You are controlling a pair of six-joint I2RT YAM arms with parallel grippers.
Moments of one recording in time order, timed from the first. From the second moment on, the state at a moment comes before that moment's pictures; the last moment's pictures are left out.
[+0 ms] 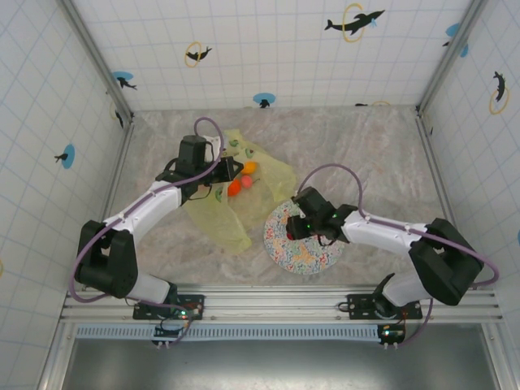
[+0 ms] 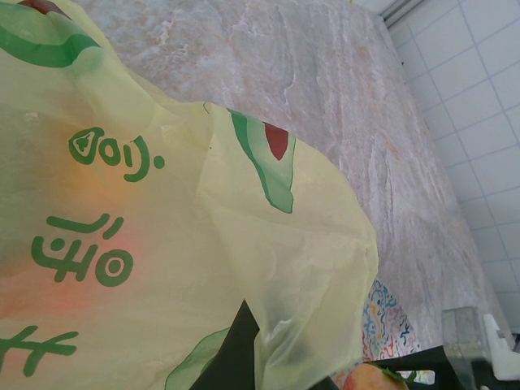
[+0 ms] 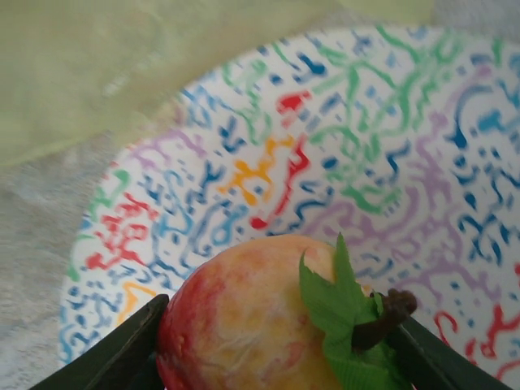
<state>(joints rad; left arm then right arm) -0.38 1.45 0.97 -0.15 0.49 -0.44 0.84 1.42 0.72 -0.30 -0.02 0.44</state>
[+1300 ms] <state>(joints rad) -0.36 1.44 0.97 -0.14 0.48 -0.45 0.92 2.09 1.10 0.50 0.00 0.30</state>
